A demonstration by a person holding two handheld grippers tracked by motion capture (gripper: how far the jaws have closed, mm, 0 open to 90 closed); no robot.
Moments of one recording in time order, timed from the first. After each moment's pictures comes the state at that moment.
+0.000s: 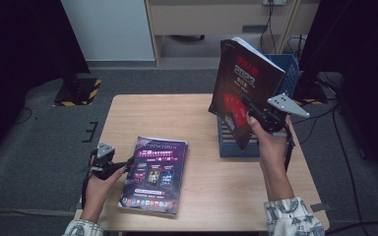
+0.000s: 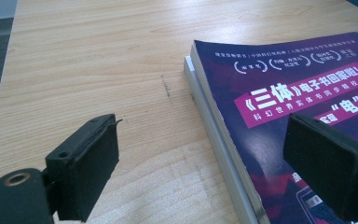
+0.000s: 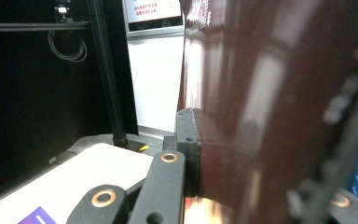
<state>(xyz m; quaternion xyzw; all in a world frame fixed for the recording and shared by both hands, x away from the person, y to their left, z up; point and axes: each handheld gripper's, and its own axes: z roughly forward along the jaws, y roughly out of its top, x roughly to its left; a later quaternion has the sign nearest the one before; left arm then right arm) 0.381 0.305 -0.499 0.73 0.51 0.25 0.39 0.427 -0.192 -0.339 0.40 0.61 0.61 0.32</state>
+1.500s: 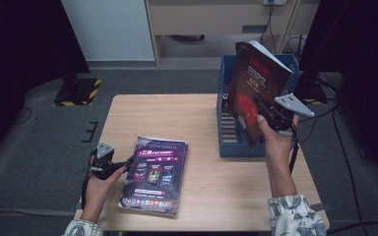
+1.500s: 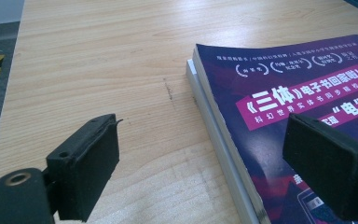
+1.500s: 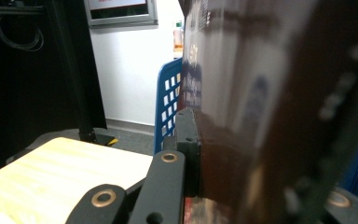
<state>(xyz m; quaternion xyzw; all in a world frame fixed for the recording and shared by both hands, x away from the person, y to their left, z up) 0.380 0.304 -0.497 0.72 0.51 0.26 0.39 0.442 -0.214 -0.353 0.44 0.60 0.57 0.35</state>
